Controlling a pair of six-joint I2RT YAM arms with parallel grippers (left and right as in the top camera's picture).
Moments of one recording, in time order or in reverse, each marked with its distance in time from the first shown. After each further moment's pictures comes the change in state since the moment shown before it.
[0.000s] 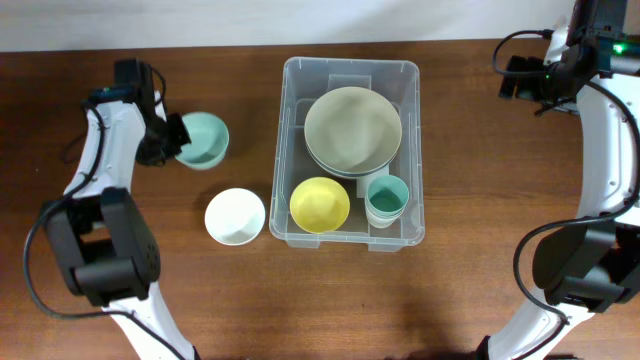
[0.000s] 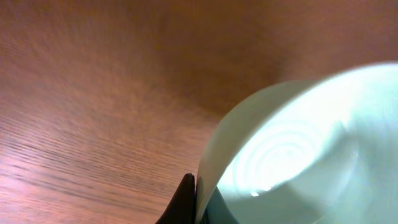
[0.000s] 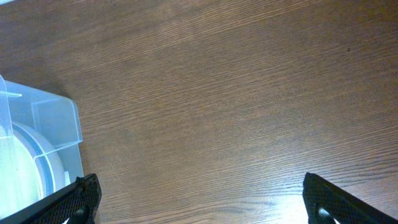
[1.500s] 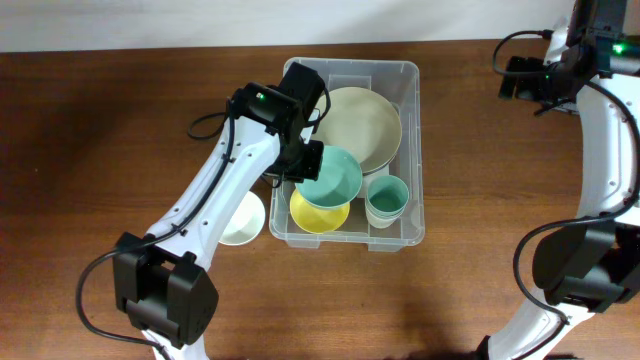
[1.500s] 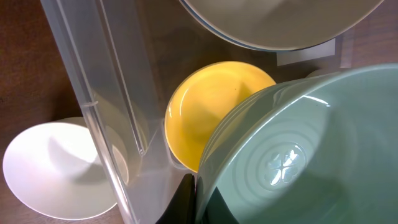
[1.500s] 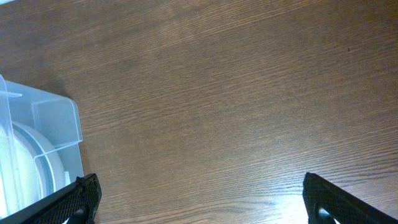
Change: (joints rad) left arm -0.619 -0.155 0.073 -0.297 0.024 -0.018; right arm 0.000 0.000 0.000 0.000 0.000 0.000
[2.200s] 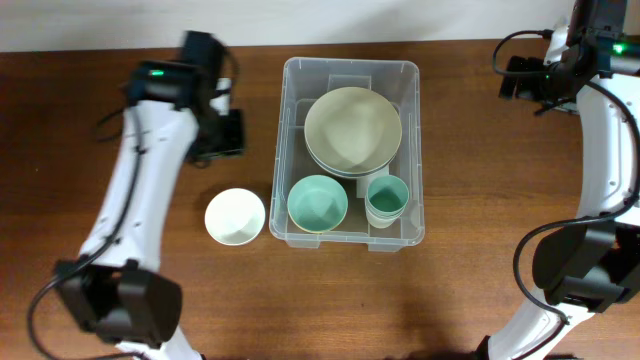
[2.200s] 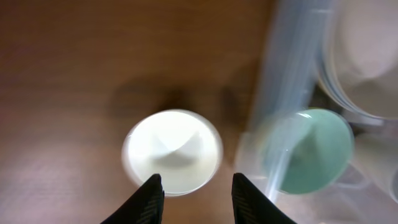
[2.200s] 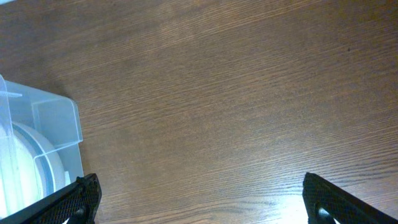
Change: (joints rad) left arm 0.319 -0.071 0.079 -0.111 -0.041 -0.014; right arm 0.000 0.000 0.000 0.000 0.000 0.000
